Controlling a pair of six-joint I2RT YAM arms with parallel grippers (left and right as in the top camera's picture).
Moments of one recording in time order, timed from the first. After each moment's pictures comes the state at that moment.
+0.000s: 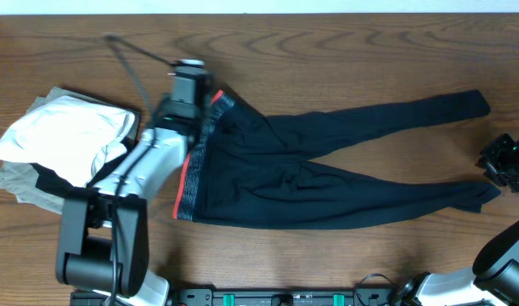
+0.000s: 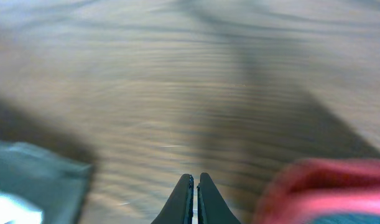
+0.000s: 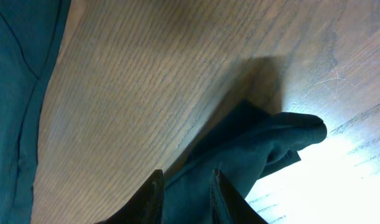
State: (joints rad) left arm -0.19 1.72 1.04 -0.13 -0.33 -0.12; right arm -0.65 1.70 1.25 -0.96 -0.15 0.30
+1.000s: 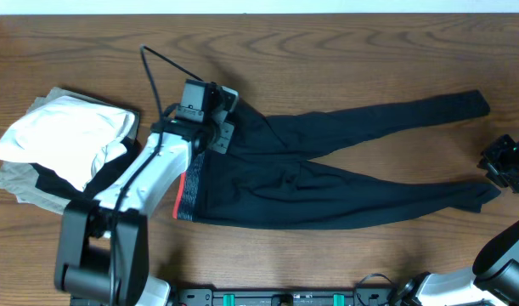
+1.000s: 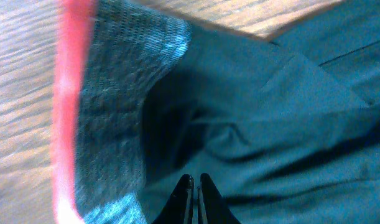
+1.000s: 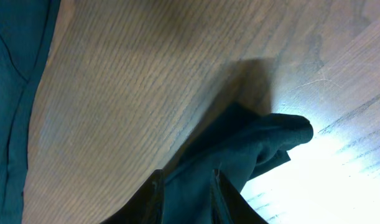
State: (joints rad) left arm -0.28 1.69 1.04 -0.41 0.11 0.13; right arm -0.65 1.70 1.25 -0.96 -0.12 0.30
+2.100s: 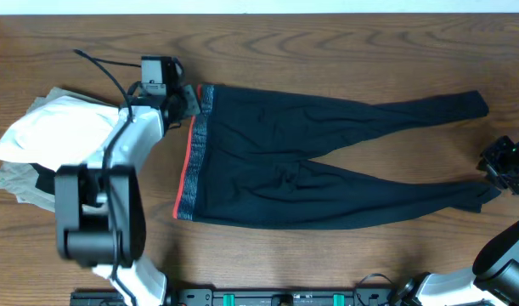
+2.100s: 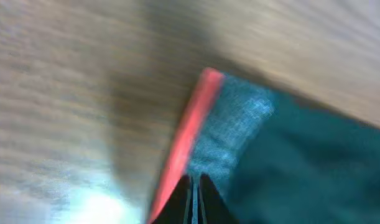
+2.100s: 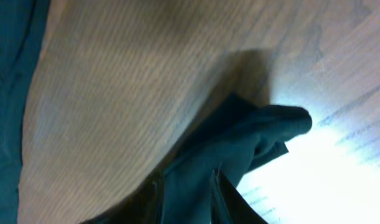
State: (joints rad) left arm -0.07 1.80 1.20 -0.37 0.13 -0.33; right arm -0.65 1.70 1.25 -0.99 -0.11 0.30
